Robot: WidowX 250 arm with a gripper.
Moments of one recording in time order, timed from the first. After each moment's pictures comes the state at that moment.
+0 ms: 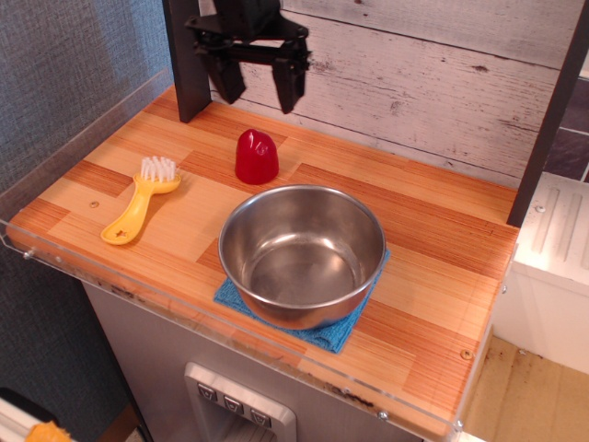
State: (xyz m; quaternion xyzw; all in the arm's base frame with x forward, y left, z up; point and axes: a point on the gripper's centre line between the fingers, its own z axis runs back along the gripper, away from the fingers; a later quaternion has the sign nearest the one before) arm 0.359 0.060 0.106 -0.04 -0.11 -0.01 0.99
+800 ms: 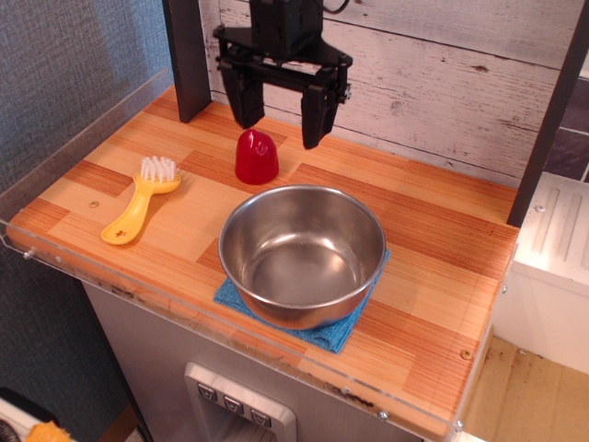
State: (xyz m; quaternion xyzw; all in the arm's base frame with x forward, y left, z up) arm 0.319 0.025 0.111 -0.01 -0.04 0.00 1.00
